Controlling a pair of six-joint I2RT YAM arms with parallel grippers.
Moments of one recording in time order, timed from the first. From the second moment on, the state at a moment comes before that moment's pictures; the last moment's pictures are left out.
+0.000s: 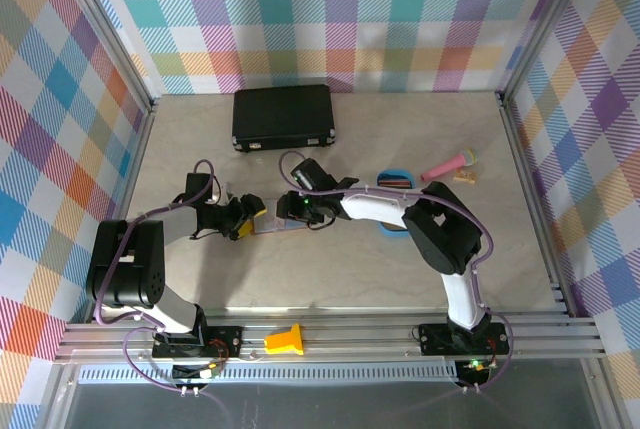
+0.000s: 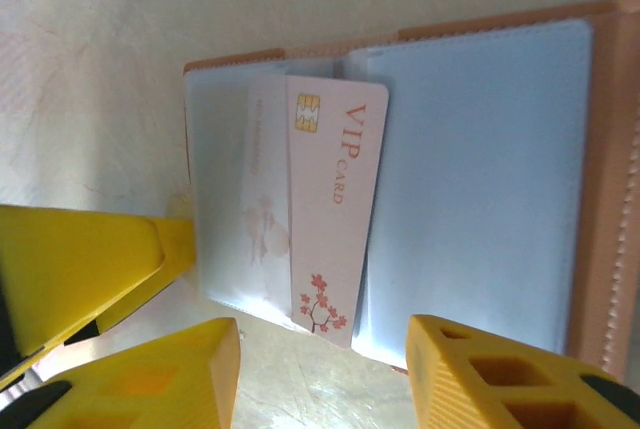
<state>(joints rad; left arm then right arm) -0.03 1.55 0.65 -0.16 0.68 -0.69 0.87 2.01 1.37 -0.26 -0.22 0.84</state>
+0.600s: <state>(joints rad) -0.03 1.55 0.65 -0.16 0.68 -0.68 0.87 2.13 1.69 -0.52 -0.17 0.74</state>
